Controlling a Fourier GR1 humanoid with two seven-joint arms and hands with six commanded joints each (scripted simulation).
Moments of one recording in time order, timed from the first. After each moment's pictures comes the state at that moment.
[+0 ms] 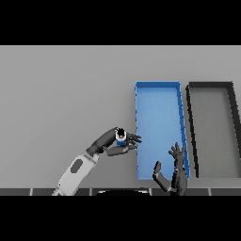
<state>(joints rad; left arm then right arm) -0.21 0.05 -0.52 -1.60 -0.01 -0.22 -0.07 0.77 0.15 0.37 -2.11 0.32 -0.15 -0.21</state>
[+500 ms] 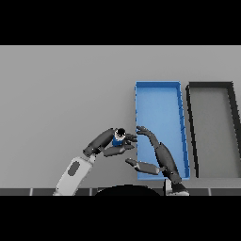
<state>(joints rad) -0.20 0.03 -0.49 -1.61 -0.06 -0.26 -0.04 0.31 0.05 0.43 -2.25 0.32 0.15 0.30</state>
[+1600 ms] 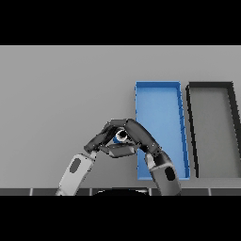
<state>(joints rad) -0.19 -0.01 -0.41 -1.61 -0.10 -0.37 0.00 -0.31 0.15 0.37 -2.03 0.23 0.35 0.61</state>
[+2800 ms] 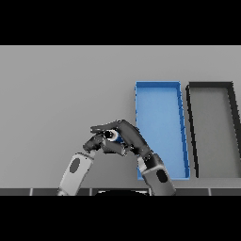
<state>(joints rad) -0.18 -0.04 -0.36 -1.61 -0.20 -0.46 0.00 -0.32 0.19 0.46 -1.99 0.30 0.21 0.55</state>
